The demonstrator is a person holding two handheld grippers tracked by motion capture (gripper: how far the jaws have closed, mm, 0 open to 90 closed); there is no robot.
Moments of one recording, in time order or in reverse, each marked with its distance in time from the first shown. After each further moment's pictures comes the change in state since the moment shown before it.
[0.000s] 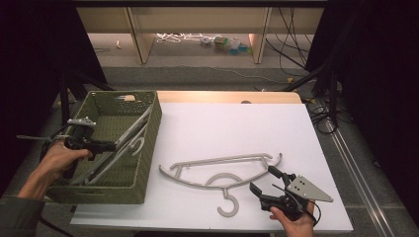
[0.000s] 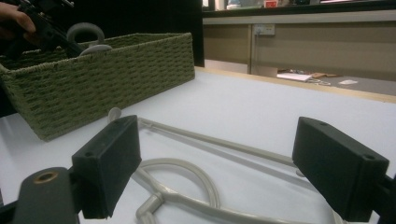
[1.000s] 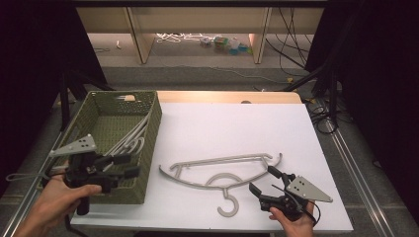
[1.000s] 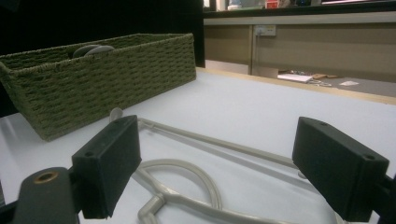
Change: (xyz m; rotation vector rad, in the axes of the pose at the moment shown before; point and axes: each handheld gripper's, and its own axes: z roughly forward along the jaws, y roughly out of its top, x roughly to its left) left arm -0.170 -0.012 -0.050 -0.266 -0.228 0.055; right arm 0.002 0.002 -0.002 0.035 -0.006 -0.014
